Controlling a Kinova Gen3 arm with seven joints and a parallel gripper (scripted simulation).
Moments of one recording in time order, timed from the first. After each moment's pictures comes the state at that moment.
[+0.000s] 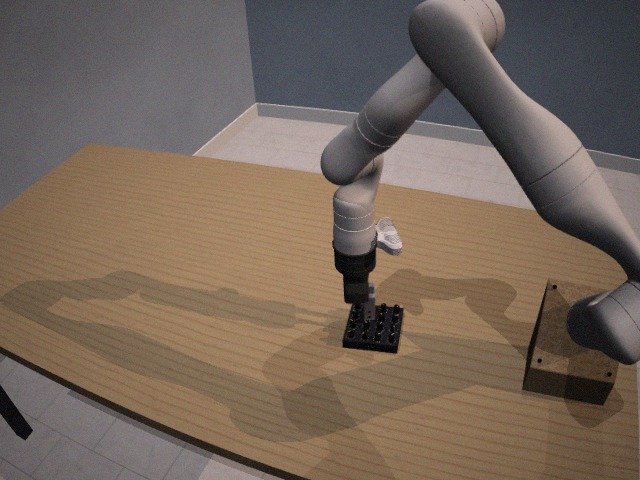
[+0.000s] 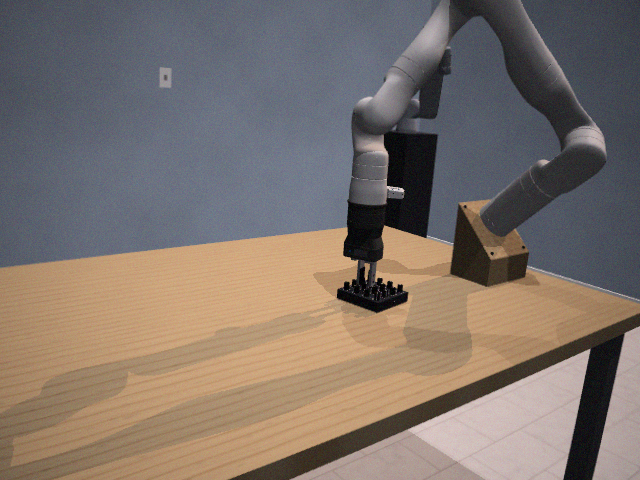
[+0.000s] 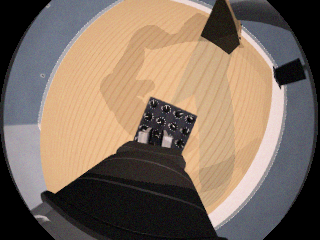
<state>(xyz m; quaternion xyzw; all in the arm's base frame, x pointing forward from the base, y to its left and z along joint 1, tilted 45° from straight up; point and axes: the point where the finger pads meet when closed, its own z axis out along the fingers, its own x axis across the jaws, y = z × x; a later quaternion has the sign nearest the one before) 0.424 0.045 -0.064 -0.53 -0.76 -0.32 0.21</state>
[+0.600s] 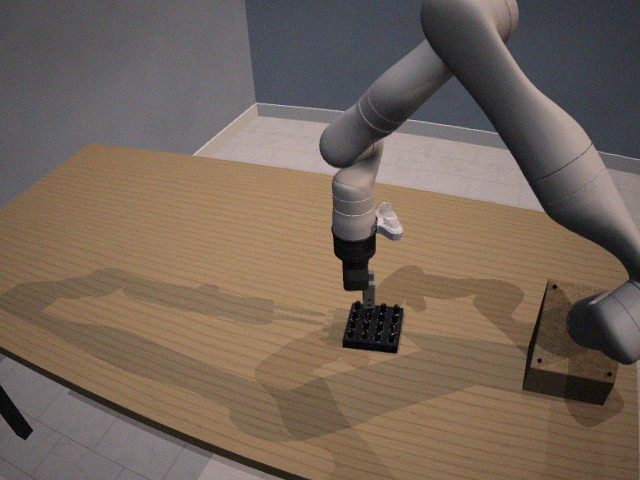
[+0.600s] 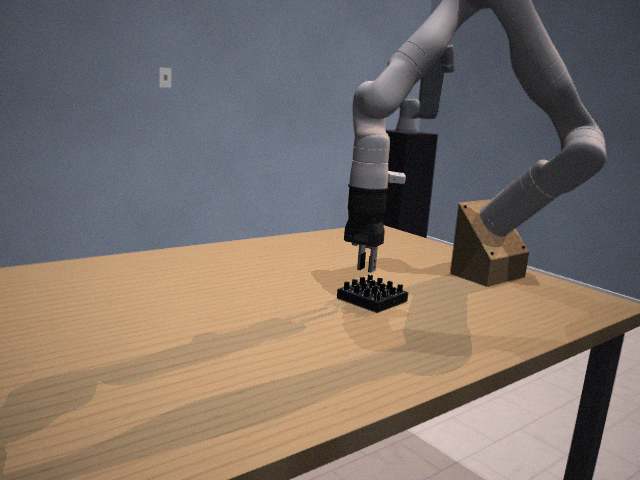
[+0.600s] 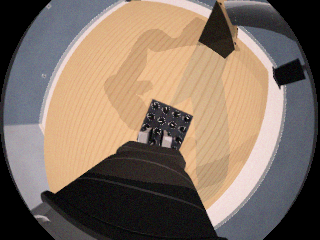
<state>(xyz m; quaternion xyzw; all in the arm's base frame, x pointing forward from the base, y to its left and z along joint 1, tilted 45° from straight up) 0.424 0.023 -0.043 -0.53 -0.76 -0.32 0.21</state>
